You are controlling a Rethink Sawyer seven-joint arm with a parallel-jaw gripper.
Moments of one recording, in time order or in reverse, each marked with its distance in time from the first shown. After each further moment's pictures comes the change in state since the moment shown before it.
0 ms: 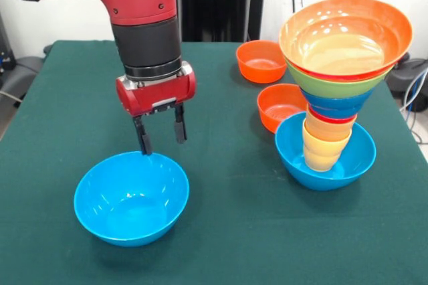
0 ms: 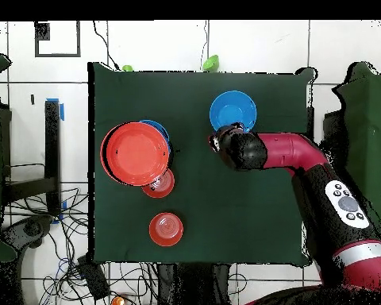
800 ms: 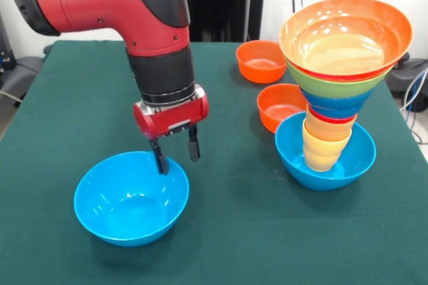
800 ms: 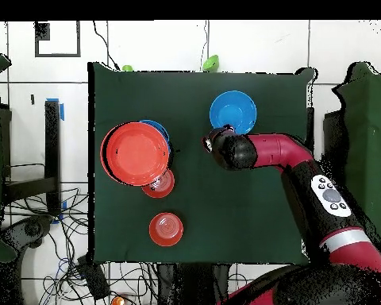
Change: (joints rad) arm 0.020 0.097 0.000 -0.044 -0.047 -0.033 0.000
